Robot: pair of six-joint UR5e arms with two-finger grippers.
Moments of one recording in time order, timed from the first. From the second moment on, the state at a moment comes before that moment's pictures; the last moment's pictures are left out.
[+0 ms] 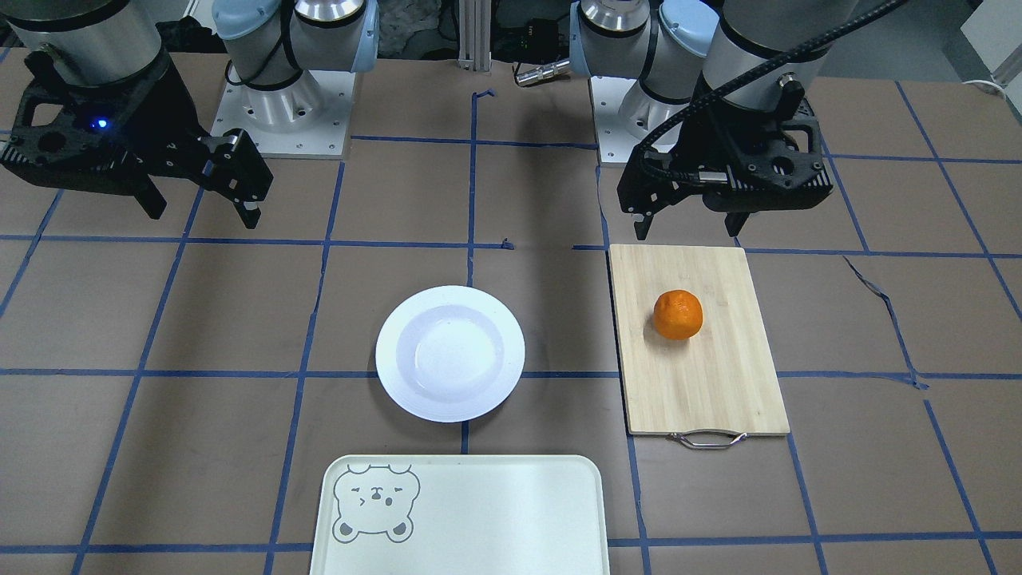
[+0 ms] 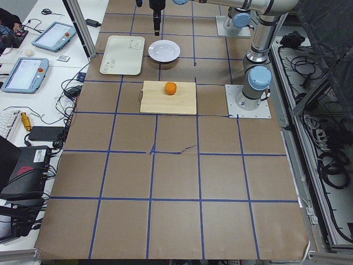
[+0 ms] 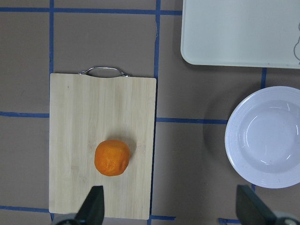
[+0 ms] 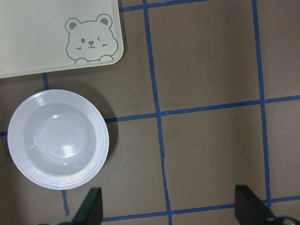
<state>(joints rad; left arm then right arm) -1.64 -1.68 -1.38 -1.60 1.61 -0.11 1.56 -1.51 1.43 -1.55 -1.56 0.10</state>
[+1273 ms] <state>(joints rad) -1.61 -1.70 -1.38 -1.60 1.61 -0.11 1.56 -1.51 1.43 -1.55 -1.56 0.10</state>
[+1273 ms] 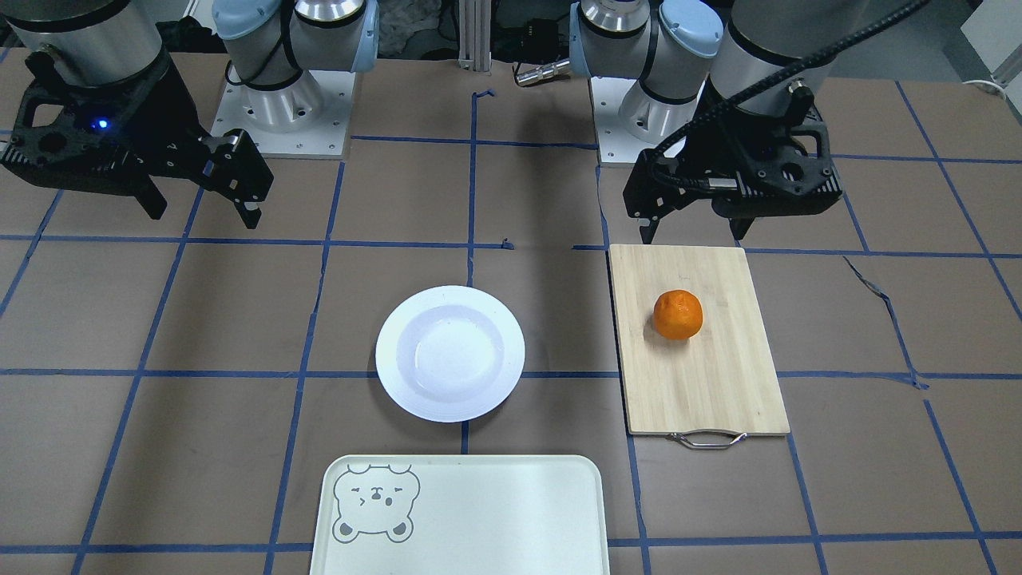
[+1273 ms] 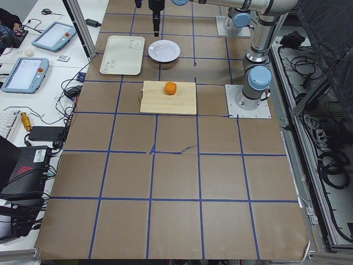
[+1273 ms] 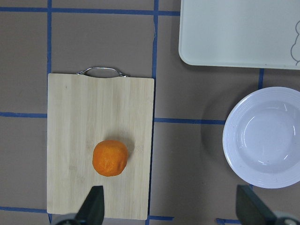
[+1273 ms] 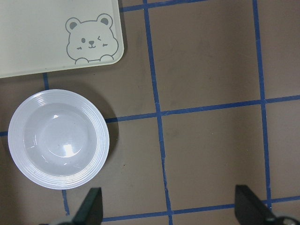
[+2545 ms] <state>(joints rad) -1.46 -1.90 -1.82 -1.37 1.69 0.03 1.55 -1.51 1.45 -1.55 -1.56 0.10</state>
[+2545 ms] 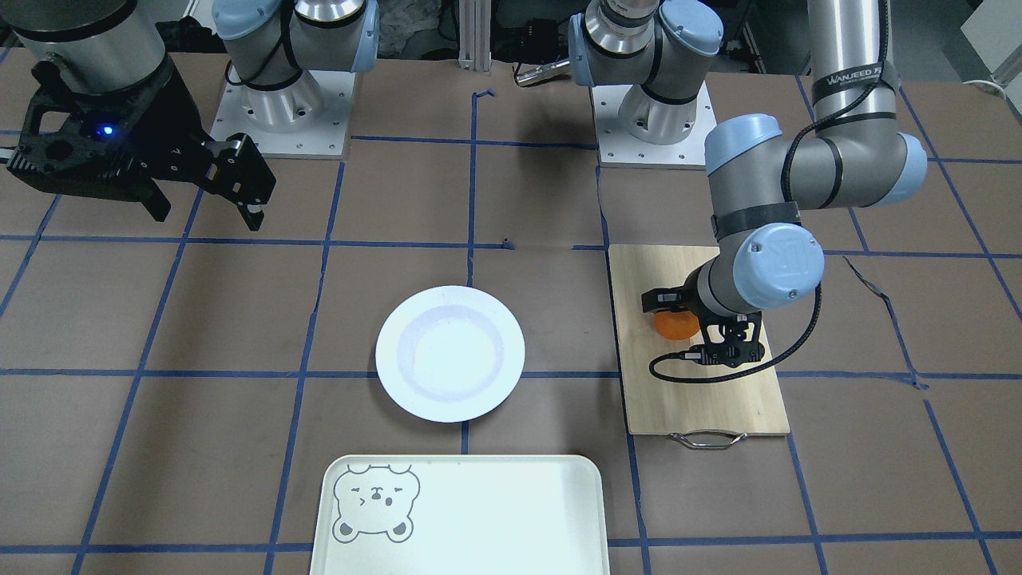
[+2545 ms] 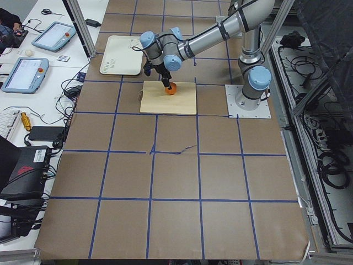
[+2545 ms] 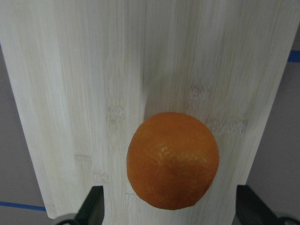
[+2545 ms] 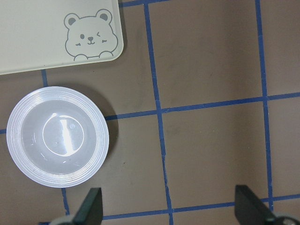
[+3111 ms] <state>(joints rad) -1.46 -1.95 -1.82 -1.31 1.69 0.07 1.55 -1.51 1.45 -1.56 -1.56 0.10</state>
